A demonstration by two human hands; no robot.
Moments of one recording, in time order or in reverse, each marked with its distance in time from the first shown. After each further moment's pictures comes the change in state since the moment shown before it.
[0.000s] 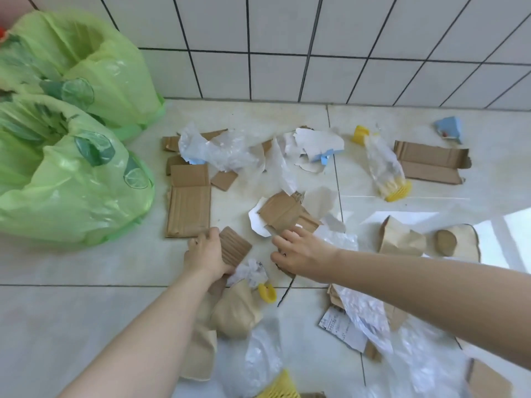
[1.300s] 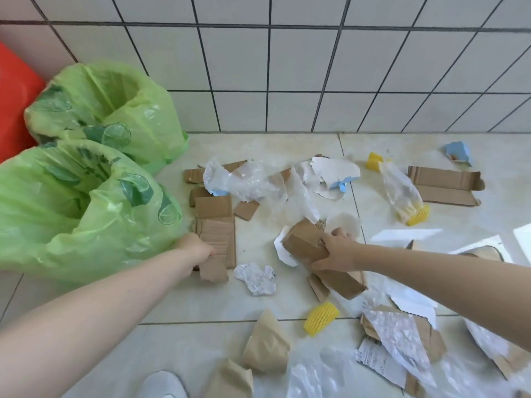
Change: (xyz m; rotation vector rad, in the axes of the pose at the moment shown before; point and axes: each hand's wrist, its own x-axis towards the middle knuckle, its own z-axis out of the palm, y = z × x) left_hand 0.051 -0.064 -0.088 -0.601 -0.017 -0.223; right_hand 0.028 0.049 -0.037 0.798 -0.614 0.912
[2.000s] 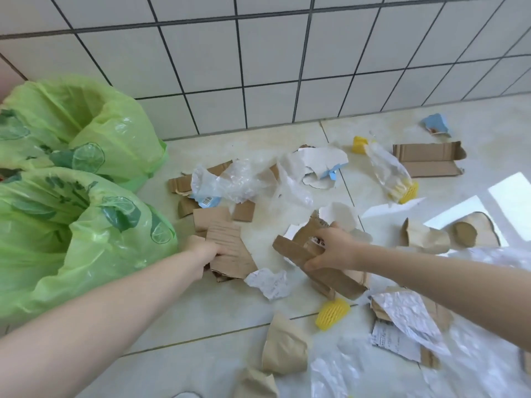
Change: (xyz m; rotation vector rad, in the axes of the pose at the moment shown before) left_hand 0.010 0.029 0.005 -0.347 -0.155 -0.072; right_hand -0.021 -0.027 0.001 0.361 0.070 0.000
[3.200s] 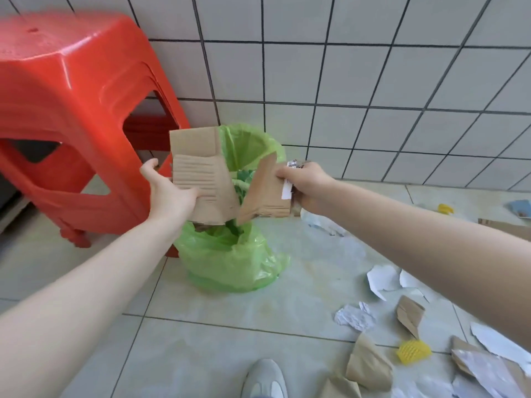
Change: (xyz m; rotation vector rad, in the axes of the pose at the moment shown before) left_hand -0.136 0.024 -0.298 -0.227 0.624 0.657; right_hand -0.071 -0.352 -0.038 1.020 0.114 -0.264
